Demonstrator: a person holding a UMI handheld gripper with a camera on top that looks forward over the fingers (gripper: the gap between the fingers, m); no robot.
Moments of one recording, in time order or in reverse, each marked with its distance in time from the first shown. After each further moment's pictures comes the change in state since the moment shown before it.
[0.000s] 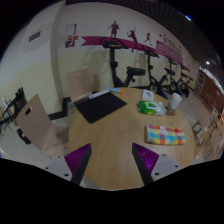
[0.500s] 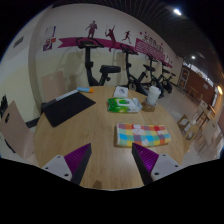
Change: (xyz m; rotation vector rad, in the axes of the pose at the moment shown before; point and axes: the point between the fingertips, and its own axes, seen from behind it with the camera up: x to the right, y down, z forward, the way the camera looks) arm 0.135 0.012 0.062 0.020 0.194 0.083
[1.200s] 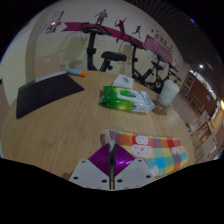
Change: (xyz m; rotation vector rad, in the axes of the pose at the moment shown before) arm 0.036 0.011 0.203 -0.053 0.026 -0.144
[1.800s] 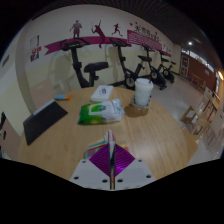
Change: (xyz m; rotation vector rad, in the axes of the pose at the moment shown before) arm 0.113 -0.036 -0.054 0.019 -0.110 0.262
